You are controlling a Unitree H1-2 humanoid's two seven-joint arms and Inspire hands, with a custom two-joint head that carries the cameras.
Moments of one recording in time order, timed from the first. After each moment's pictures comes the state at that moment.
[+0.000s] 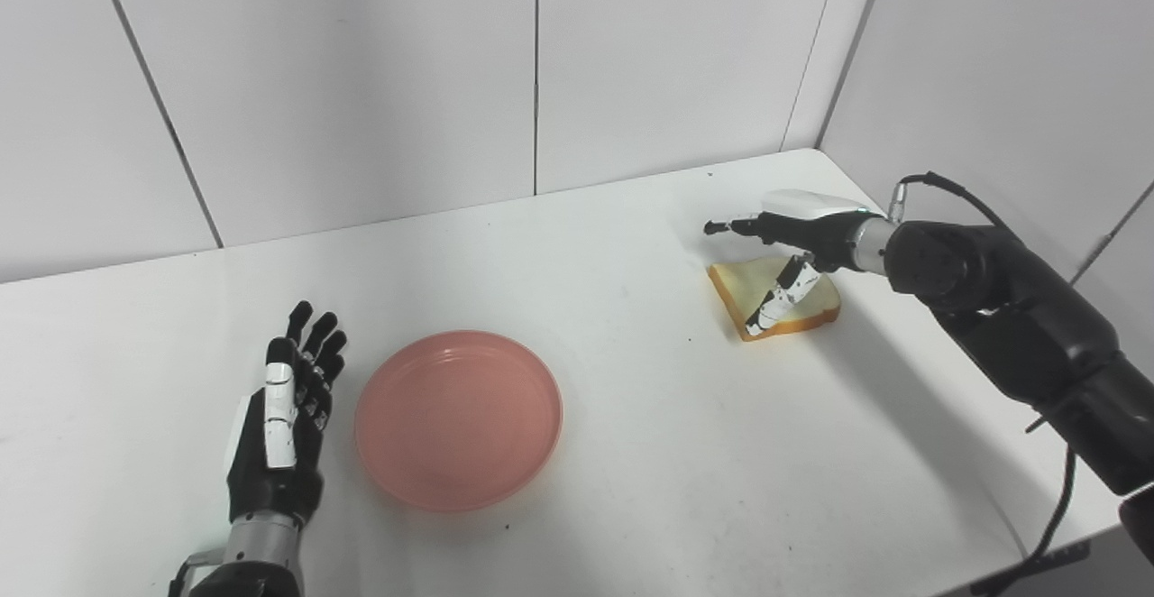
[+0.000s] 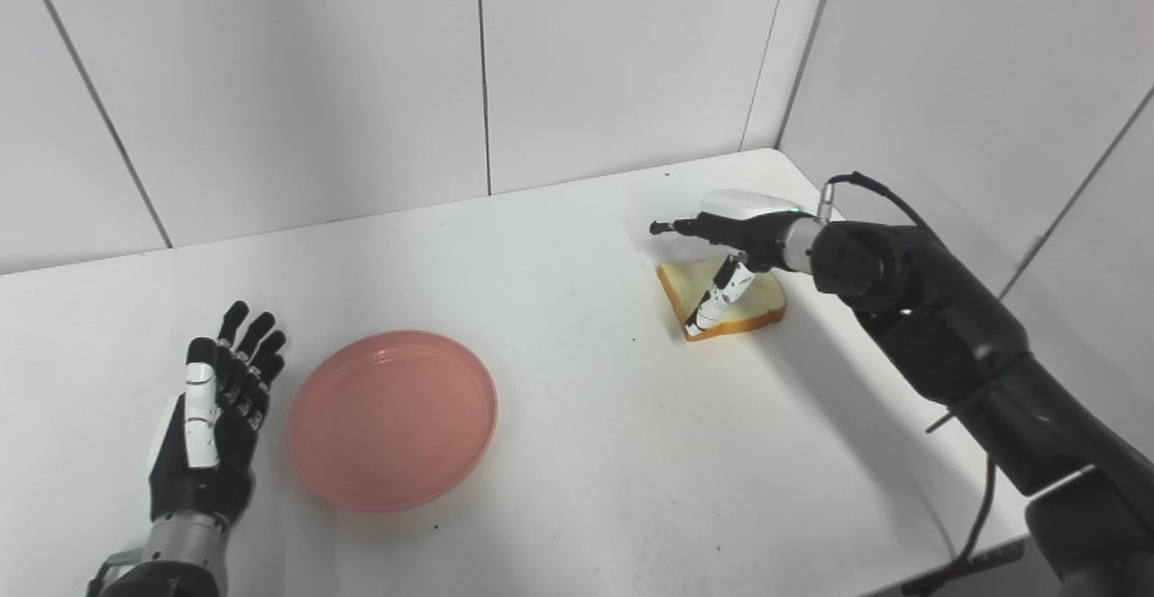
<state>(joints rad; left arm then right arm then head) -0.27 -0.09 -0.05 0.23 -0.13 -0.04 -0.15 -0.46 -0.94 0.18 0.07 -0.44 0.18 0.64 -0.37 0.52</state>
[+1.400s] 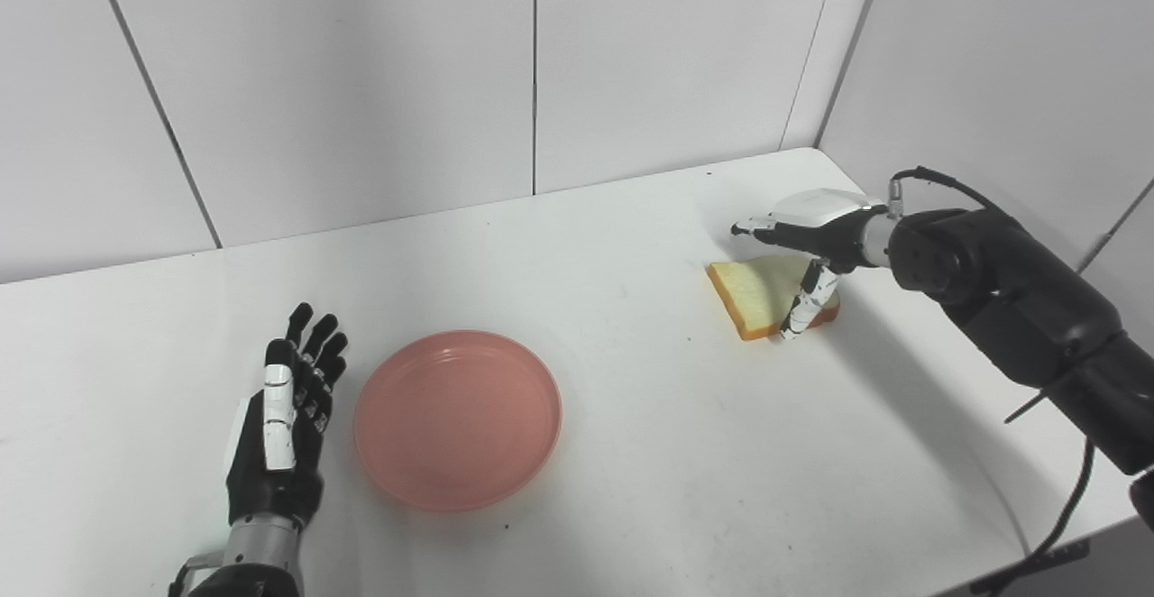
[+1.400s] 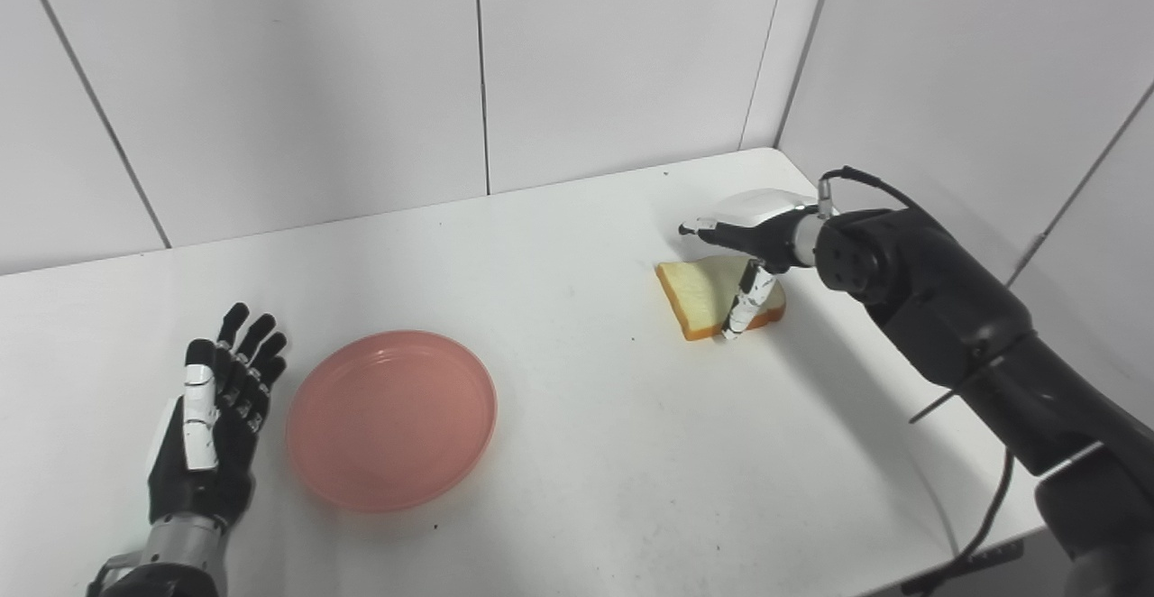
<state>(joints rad) -0.27 -0.09 -0.05 0.21 -0.14 -0.02 -0.15 -0.50 -0.98 0.25 0.13 -0.63 0.11 0.69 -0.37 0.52</state>
